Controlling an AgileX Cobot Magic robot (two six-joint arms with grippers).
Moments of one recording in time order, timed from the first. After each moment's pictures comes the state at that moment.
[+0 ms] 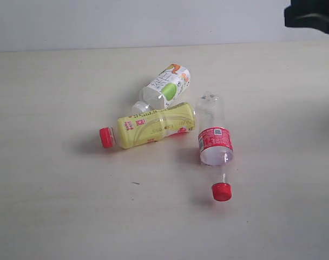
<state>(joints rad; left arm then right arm) 0.00 0.01 0.00 0.12 0.25 -0.19 0.25 1.05 -0.88 0.47 0.58 -0.36</state>
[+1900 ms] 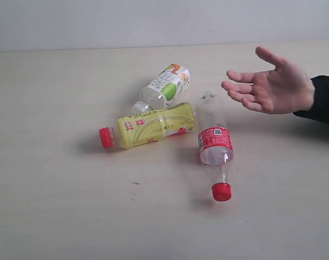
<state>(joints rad) 0.00 0.01 0.00 0.12 0.25 -0.19 0.25 0.03 -0.01 1.10 0.26 -1.04</state>
